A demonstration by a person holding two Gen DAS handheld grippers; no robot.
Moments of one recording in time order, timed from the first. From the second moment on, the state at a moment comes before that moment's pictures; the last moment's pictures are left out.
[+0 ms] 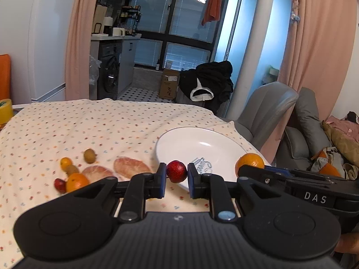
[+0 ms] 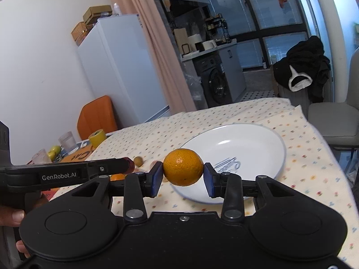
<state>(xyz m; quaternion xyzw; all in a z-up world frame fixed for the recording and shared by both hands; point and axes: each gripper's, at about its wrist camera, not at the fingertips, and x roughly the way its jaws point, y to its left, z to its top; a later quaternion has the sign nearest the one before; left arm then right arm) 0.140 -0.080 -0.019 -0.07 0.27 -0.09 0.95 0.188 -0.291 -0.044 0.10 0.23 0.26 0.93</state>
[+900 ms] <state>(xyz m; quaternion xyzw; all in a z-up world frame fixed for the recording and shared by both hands) 0.203 -0.127 -0.050 -0.05 0.32 -0.11 0.94 0.234 -0.315 -0.067 0.11 0.25 0.25 0.93</state>
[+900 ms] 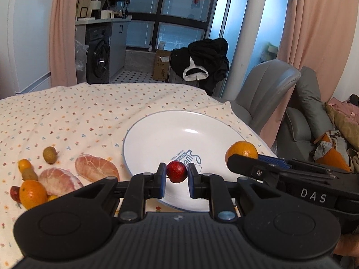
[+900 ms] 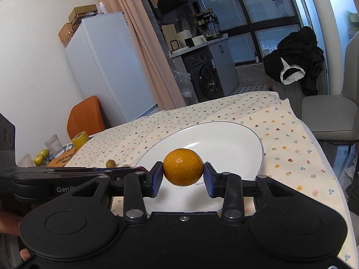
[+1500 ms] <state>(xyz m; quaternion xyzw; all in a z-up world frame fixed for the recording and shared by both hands) 0.225 -0.126 -0.074 -0.05 0.37 -0.10 0.92 0.248 -0.308 -0.079 0.11 0.27 0.24 0.92</state>
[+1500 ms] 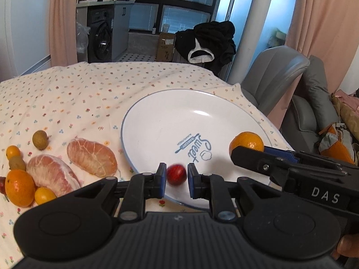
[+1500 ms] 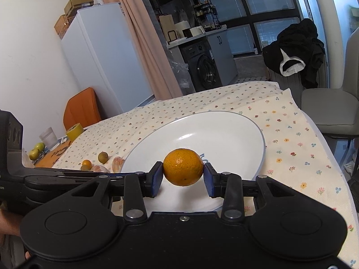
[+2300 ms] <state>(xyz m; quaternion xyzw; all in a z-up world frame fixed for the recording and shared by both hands) 0.188 -0.097 -0.043 -0.08 0.33 -0.06 0.94 0.234 -0.306 -0.075 0.11 0.28 0.23 0.93</state>
